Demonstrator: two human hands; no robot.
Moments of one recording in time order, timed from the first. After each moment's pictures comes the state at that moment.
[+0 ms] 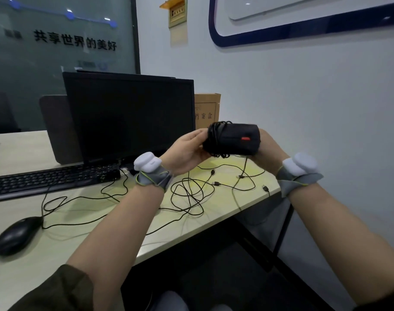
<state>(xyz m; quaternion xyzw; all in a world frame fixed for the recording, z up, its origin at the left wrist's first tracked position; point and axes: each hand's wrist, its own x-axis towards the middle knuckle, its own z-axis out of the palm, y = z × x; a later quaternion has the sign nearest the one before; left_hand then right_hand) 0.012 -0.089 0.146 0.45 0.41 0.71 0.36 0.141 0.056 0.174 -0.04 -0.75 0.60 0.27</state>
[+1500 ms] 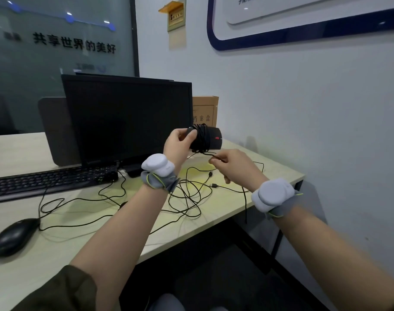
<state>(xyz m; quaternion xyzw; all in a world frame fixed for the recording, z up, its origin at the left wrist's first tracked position) 0.009 -0.079 0.142 0.30 0.66 0.69 -0.01 0.133 0.018 0.145 -0.15 -0.93 0.23 0.22</state>
